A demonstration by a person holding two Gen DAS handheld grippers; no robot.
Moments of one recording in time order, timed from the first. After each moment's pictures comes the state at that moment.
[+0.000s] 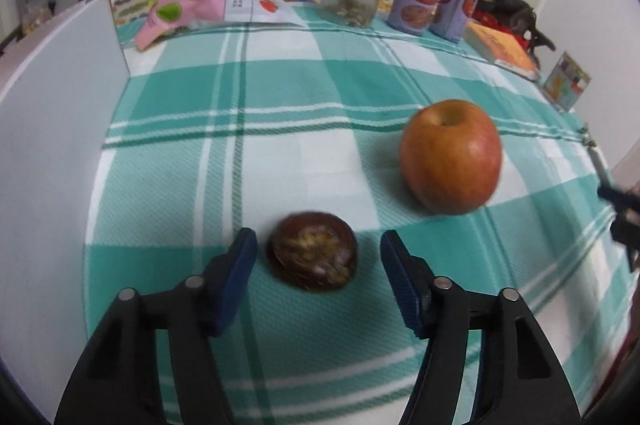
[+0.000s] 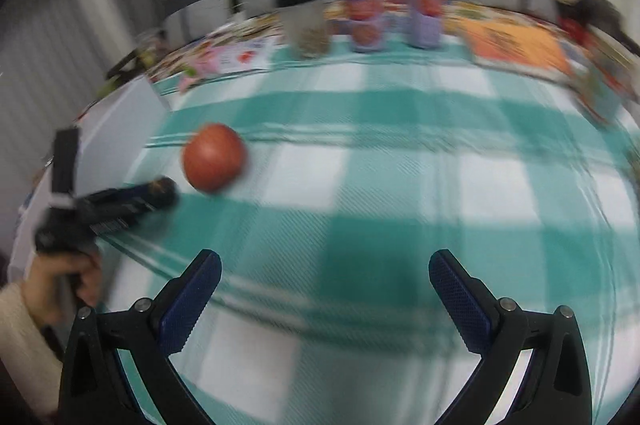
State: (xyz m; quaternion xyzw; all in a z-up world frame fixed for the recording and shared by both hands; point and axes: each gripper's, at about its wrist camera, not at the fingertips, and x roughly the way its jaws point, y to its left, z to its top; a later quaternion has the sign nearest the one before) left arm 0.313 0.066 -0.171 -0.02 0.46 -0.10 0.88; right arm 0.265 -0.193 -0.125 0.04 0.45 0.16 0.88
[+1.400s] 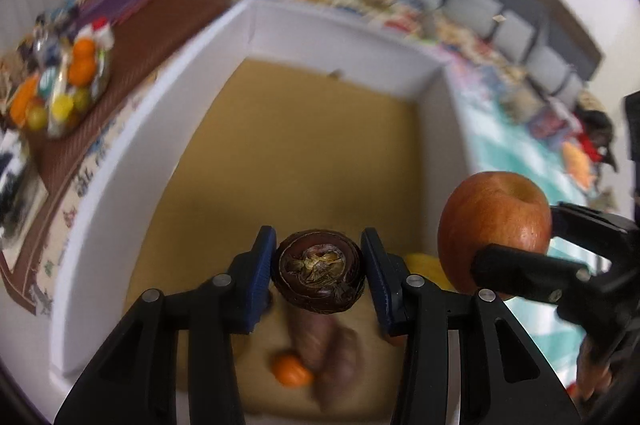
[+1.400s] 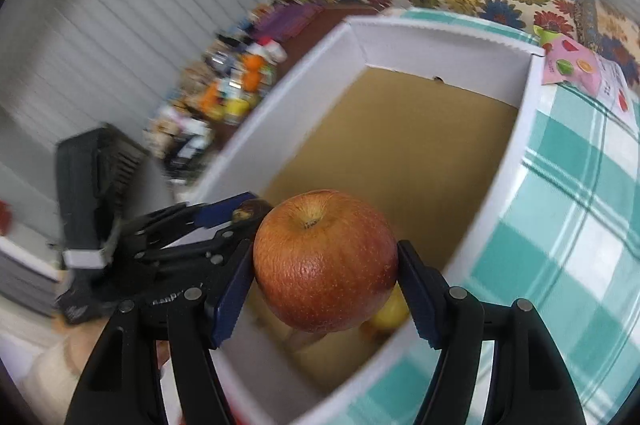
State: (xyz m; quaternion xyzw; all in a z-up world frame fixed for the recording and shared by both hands) left arm 0.200 0.346 -0.070 -0.17 0.50 0.10 0.85; right arm 0.250 0.215 -0.055 -0.03 0.53 0.43 0.73
